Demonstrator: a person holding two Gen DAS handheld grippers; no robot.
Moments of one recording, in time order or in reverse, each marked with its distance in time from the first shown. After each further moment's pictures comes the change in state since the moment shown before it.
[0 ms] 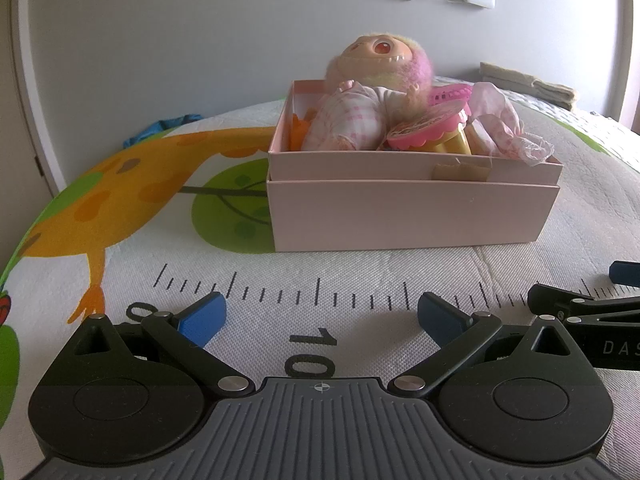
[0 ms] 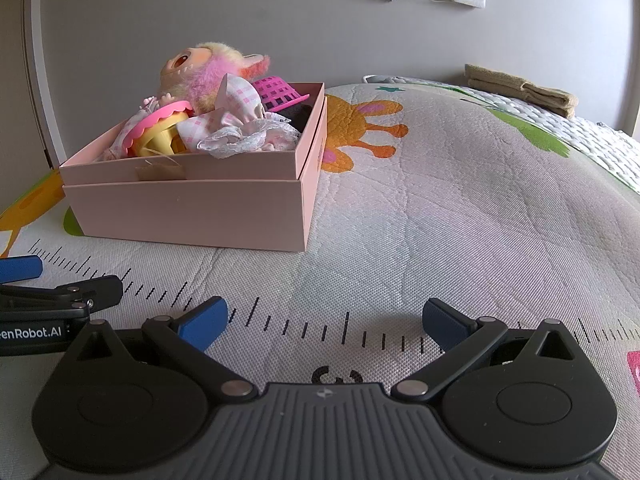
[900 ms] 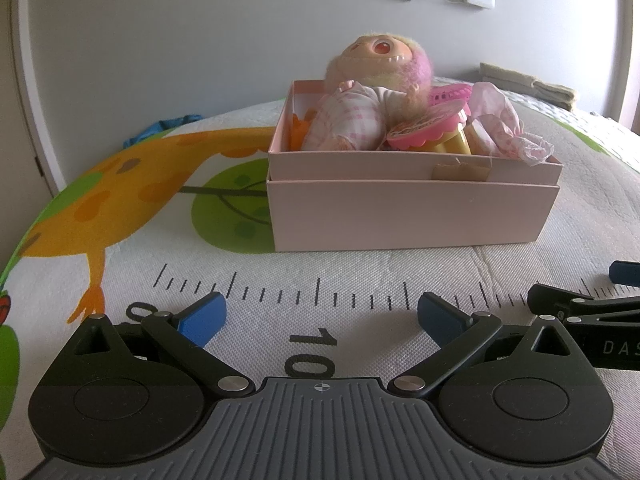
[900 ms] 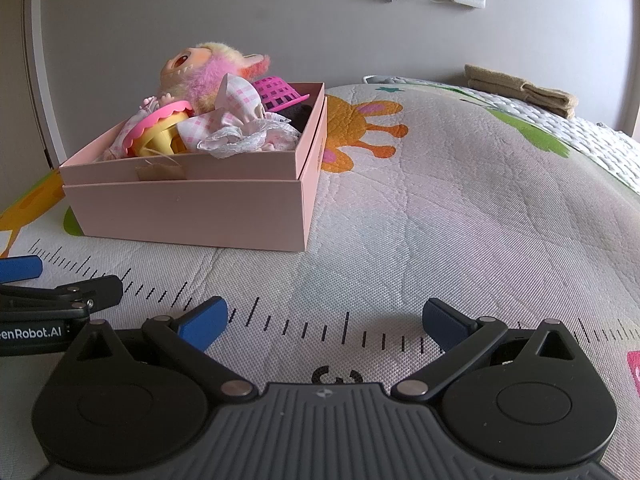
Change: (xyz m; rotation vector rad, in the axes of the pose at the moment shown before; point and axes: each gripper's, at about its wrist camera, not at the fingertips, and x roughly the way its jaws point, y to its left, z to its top) left arm 0.002 0.020 -0.003 0.002 -0.003 0.000; right arm 0.001 -0.001 0.002 0.005 -0.001 0.003
